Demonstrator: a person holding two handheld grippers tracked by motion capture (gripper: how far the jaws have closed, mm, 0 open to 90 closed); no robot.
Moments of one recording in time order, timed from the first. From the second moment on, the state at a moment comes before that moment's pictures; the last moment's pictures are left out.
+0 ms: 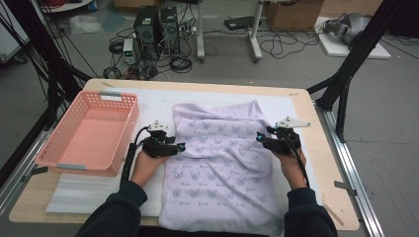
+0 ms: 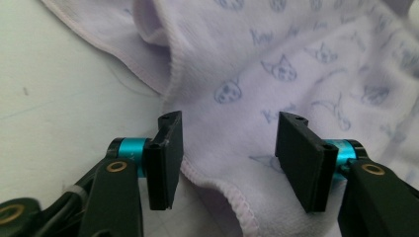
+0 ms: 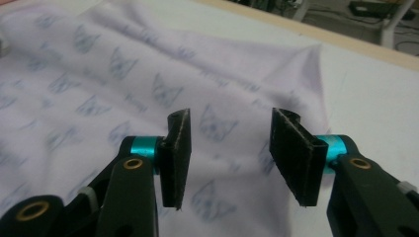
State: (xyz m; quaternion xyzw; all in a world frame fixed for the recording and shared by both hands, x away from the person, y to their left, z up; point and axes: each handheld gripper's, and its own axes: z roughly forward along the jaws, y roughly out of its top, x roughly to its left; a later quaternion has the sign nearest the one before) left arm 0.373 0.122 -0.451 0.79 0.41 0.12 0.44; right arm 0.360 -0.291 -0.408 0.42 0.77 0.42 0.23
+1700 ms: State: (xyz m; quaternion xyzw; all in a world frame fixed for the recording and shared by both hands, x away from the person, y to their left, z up) left arm 0.355 0.160 -0.437 0.73 0.47 0.17 0.47; right arm 0.353 -0.300 -0.422 0.42 0.77 0.39 0.29
